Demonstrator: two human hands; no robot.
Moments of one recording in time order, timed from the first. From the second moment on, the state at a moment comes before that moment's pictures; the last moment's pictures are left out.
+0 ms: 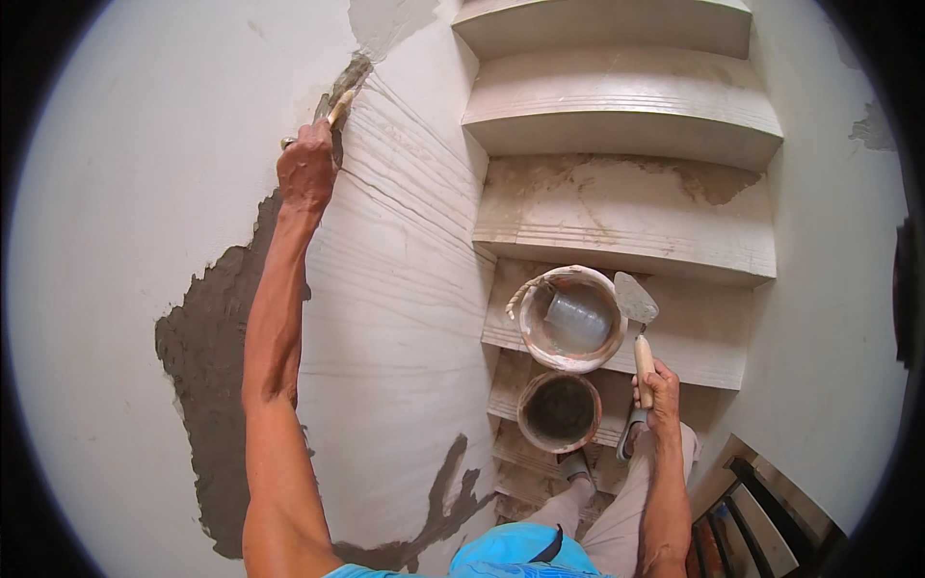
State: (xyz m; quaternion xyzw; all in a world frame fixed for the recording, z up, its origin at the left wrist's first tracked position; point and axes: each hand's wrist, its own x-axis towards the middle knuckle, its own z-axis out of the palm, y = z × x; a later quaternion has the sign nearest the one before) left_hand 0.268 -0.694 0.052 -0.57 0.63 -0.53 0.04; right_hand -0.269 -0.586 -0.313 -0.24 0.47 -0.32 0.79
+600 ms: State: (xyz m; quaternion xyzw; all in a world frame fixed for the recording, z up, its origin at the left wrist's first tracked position) left_hand 0.167 -0.600 -0.056 -0.72 0.61 -0.30 -0.13; right_hand -0.260 -0.592 -0.322 -0.28 0.46 -0.31 0.78
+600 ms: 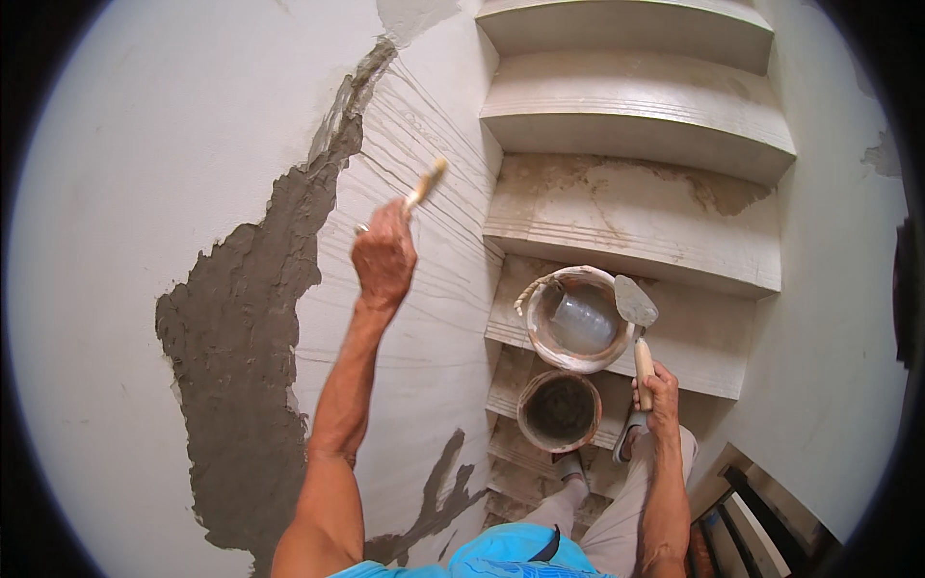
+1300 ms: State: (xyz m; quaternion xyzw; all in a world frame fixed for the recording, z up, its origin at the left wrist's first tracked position) left_hand 0.110 -0.536 -0.308 -0.82 0.47 0.15 -0.28; right_hand -0.252 -0.585 -0.315 -0.28 0.46 -0.29 0.79
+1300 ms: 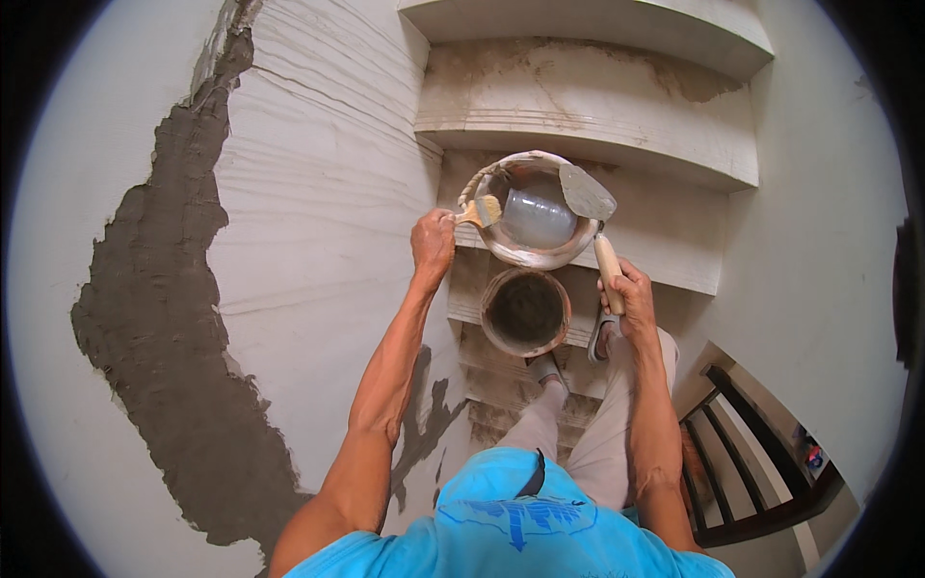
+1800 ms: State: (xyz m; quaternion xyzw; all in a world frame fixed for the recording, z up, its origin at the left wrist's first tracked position) left_hand 0.017 -0.591 -0.407 -0.87 0.44 0.21 -0.11; right_hand -0.256 -0.574 -0.325 -0.26 0.45 -0.29 0.80
